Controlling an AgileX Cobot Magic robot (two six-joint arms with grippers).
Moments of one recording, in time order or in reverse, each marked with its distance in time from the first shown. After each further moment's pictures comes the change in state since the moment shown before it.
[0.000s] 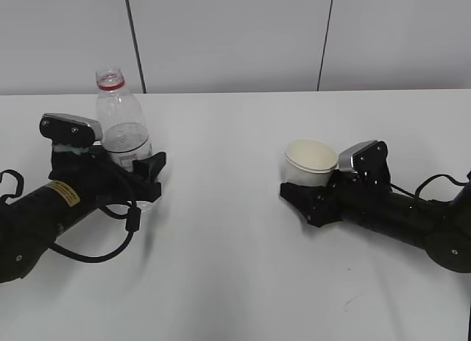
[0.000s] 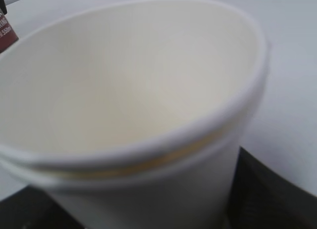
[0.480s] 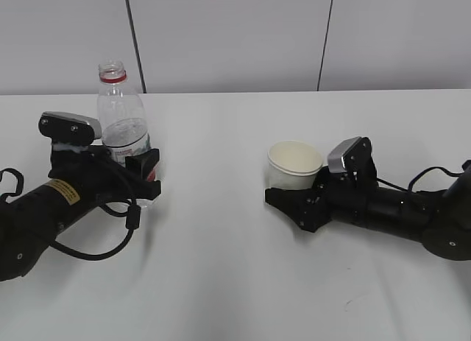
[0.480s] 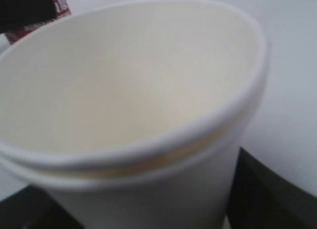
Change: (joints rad) left arm 0.000 0.000 -0.007 -0.001 0.000 0.000; right arm 0.018 -0.013 -0.046 -0.170 0.000 0.058
